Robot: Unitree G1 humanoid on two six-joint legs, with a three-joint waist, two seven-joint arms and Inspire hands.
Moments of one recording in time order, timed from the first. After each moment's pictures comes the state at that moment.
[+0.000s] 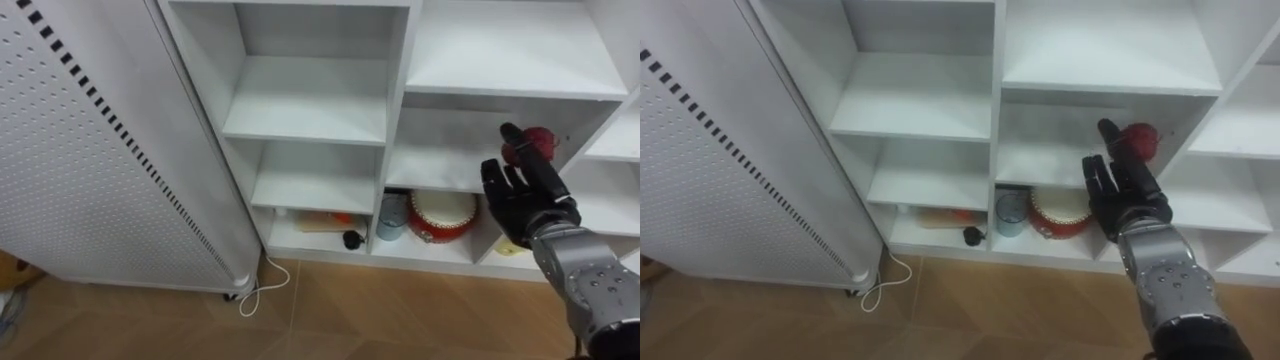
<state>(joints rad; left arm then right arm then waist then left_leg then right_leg) -0.15 0.24 -0.37 1.24 -0.20 0.15 0.14 -0.93 -0.41 -0.08 0.96 1.50 -0.02 -0.27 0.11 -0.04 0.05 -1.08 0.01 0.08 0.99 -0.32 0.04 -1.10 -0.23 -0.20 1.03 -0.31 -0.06</state>
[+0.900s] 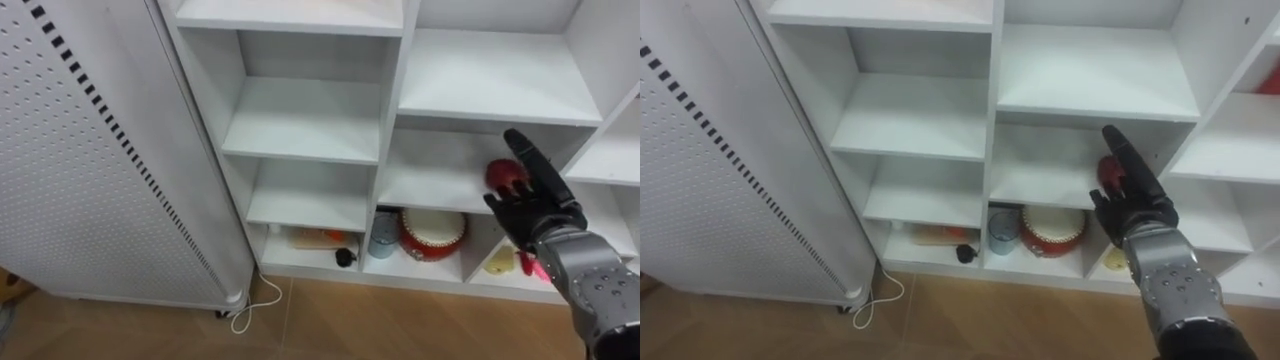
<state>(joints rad) -0.13 0.26 -0.39 1.23 -0.12 0.15 0.14 -0.89 -0.42 -0.05 0.97 1.50 -0.02 -0.24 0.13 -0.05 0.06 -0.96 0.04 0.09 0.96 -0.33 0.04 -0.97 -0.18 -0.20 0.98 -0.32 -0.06</state>
